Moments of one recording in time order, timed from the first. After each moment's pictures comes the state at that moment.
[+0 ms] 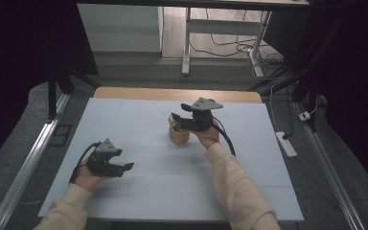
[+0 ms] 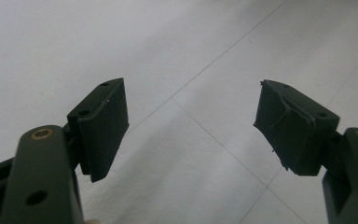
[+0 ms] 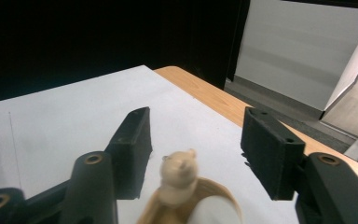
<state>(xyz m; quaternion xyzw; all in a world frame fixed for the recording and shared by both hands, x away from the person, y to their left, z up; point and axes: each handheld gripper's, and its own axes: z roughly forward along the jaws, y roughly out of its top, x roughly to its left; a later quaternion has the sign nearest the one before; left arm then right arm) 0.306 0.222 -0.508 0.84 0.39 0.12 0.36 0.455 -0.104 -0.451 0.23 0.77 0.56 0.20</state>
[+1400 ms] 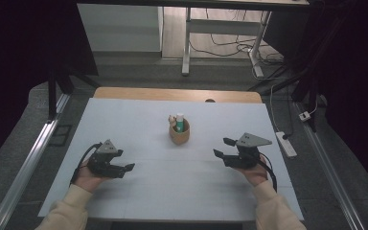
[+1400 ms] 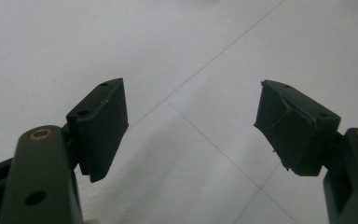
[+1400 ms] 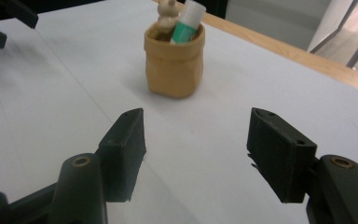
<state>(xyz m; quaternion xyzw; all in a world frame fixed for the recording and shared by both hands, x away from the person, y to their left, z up) 0.303 0.218 -0.507 0.84 0.38 0.12 0.36 0.357 -0.247 -0.475 0.26 0.81 0.49 0.19</state>
